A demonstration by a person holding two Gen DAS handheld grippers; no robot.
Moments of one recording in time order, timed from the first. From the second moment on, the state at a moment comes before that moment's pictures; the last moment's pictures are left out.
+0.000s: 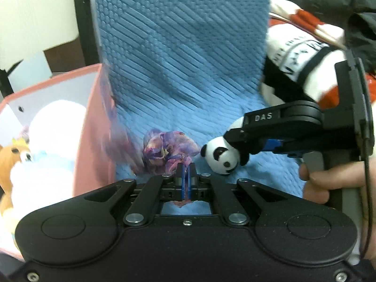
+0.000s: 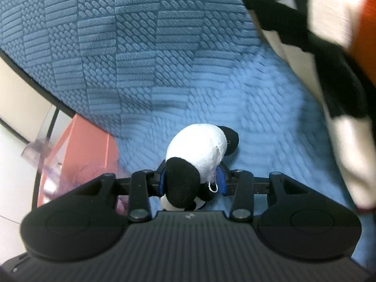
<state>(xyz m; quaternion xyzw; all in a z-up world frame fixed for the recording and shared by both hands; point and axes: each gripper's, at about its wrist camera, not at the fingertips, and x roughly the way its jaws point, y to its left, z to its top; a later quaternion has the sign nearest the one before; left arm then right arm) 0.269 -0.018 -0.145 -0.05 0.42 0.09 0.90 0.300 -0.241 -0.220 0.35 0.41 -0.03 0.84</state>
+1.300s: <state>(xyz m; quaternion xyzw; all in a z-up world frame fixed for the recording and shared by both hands) 0.244 -0.010 -0.217 -0.10 0.49 0.11 0.86 0.279 -0.243 -0.251 0.42 0.35 -0.10 0.83</state>
